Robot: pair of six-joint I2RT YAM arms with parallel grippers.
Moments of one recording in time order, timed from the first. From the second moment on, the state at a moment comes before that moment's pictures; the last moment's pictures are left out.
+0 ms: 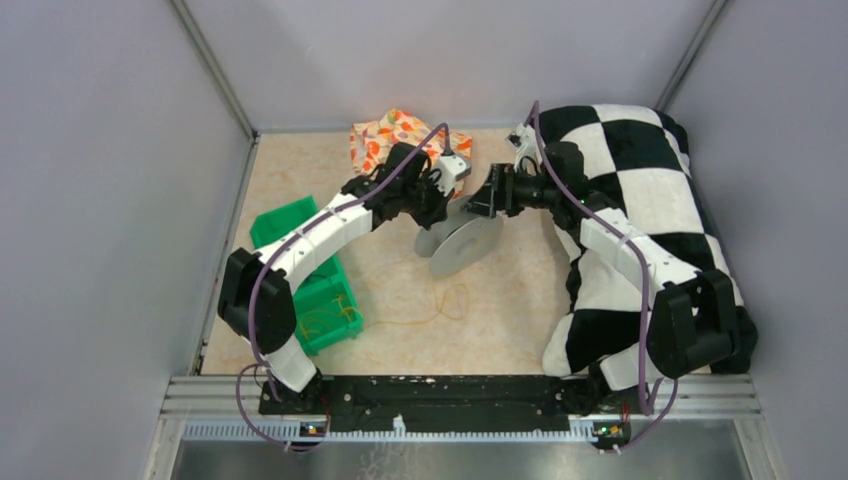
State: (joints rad) left arm -0.61 1.67 1.43 -0.49 0.29 0.23; right arm 0.36 1.46 1.08 -0.05 -0.73 0.44
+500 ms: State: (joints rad) left arm -0.52 1.57 1.43 -0.49 0.23 0.09; right arm 0.34 1.20 1.13 -0.27 -0.36 0.35
